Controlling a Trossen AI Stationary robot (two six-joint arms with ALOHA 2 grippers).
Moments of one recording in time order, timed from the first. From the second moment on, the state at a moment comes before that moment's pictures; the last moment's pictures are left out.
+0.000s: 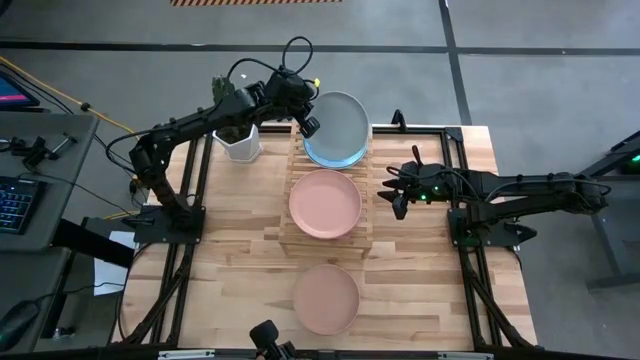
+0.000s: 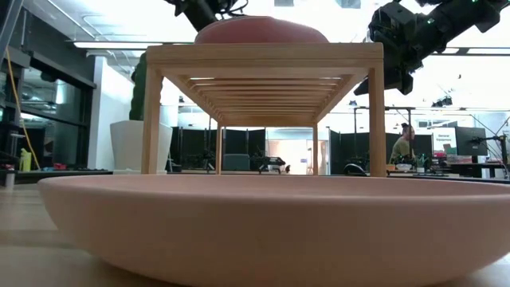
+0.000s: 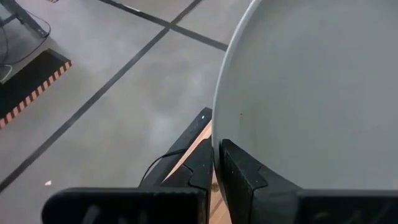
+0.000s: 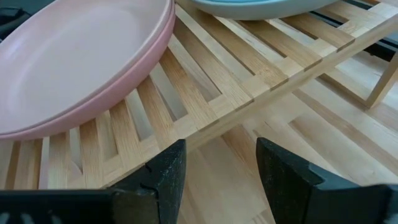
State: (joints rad) left arm 0.54 1.70 1.64 -0.59 -0.21 0.08; right arm -0.10 0.86 0.58 -0.26 0.16 0.44
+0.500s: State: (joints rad) left arm 0.53 1.70 1.64 -0.64 -0.21 0.15; right arm -0.10 0.86 0.58 -0.26 0.21 0.44
